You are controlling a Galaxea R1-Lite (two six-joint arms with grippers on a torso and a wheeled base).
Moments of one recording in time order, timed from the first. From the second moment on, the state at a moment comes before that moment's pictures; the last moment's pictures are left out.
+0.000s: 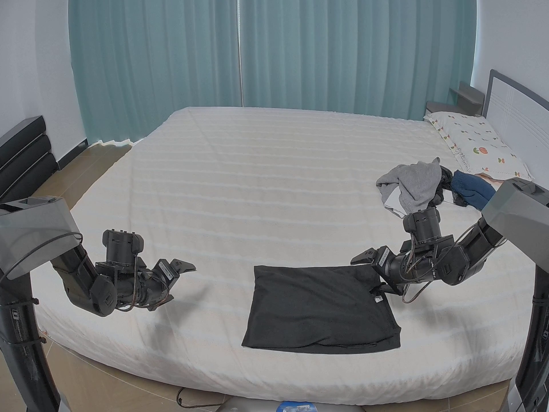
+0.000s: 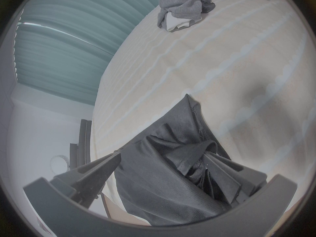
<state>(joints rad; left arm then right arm) -0.14 2.18 -0.70 -0.78 -0.28 -0.92 0.27 2.22 -0.99 -0.48 0.24 0.91</state>
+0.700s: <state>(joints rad) -0.44 2.39 -1.12 -0.65 -0.13 -0.86 0.22 2.22 -0.94 -0.54 0.25 1.03</state>
